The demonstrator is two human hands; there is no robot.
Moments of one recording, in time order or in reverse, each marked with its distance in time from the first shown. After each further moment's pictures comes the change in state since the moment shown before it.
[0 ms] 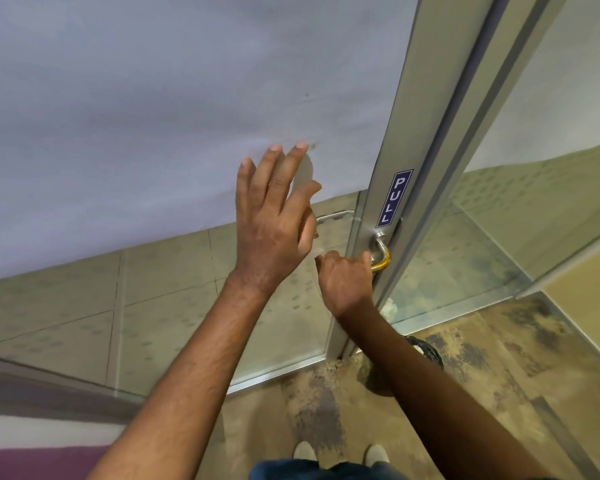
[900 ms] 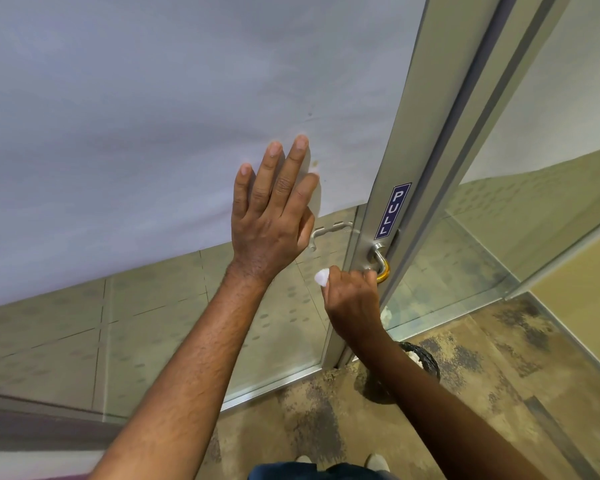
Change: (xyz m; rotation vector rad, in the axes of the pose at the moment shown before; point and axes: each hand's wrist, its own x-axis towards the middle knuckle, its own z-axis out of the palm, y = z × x) left_hand 0.018 -0.029 0.030 0.243 0.162 0.139; right_hand -0.015 0.019 0.033 0.006 0.519 -0.231
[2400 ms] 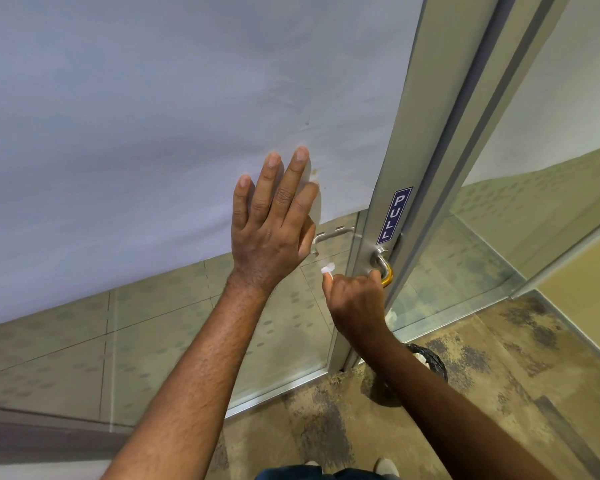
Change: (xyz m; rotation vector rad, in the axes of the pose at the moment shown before) left_hand -0.005 -0.003 0.006 0.017 -0.007 0.016; right_hand 0.010 0.003 0.003 -0.068 -0.137 0.047
